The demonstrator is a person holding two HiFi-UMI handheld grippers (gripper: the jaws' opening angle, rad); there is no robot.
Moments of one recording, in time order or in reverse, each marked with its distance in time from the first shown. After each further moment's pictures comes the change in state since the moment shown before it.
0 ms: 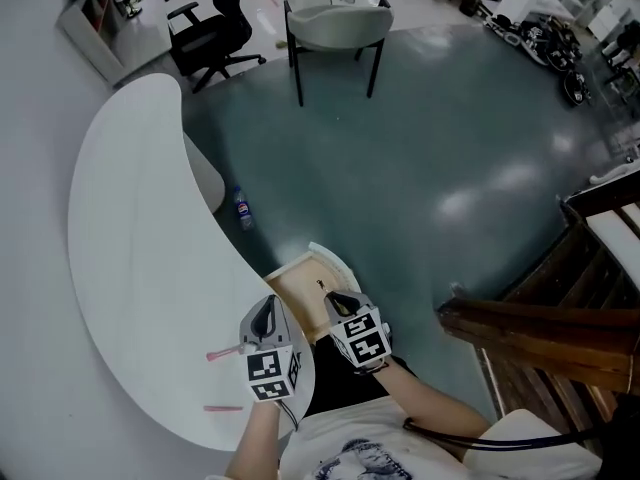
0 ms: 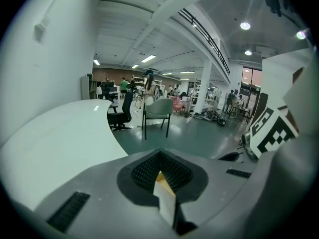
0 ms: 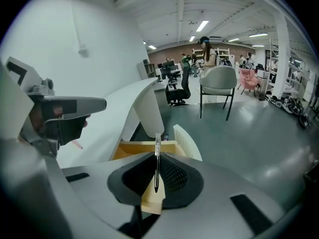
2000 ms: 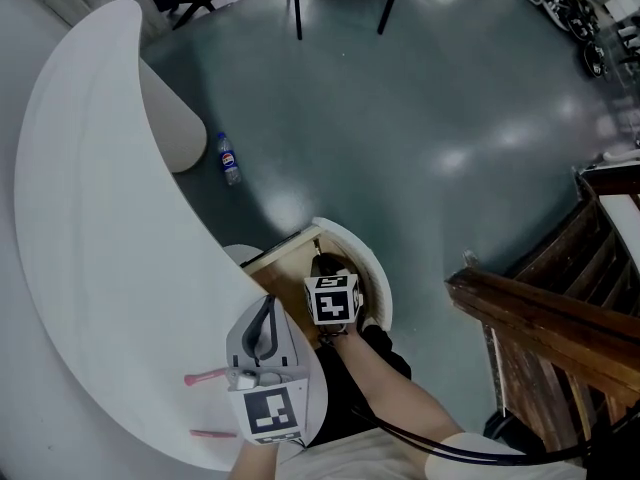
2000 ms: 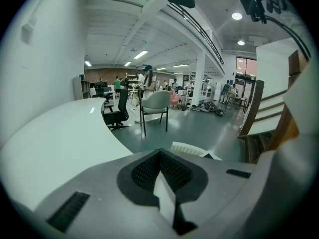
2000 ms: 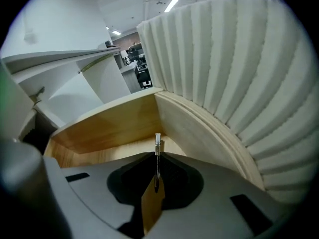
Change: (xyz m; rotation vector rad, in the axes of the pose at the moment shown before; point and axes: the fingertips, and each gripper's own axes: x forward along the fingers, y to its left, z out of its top) left arm 0.046 0.014 -0.029 0.114 0.051 -0.015; right arm 0.190 -0.051 -0.080 0.264 0.161 -0.231
